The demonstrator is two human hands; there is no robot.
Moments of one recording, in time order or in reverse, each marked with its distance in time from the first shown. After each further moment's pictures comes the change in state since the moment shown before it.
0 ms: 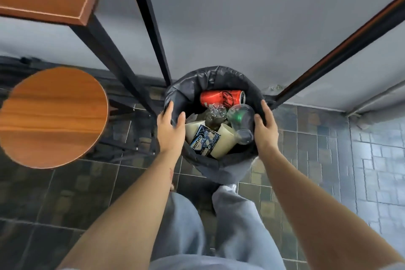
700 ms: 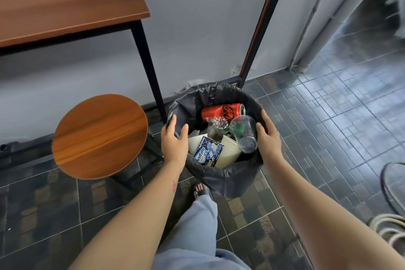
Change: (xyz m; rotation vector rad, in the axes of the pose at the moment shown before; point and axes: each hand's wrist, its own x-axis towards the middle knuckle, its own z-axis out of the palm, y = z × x) left_hand -0.054 -0.087 -0.213 0.059 -0.402 0.338; right_hand -0.309 0.067 0.079 0.151 0.420 -0.020
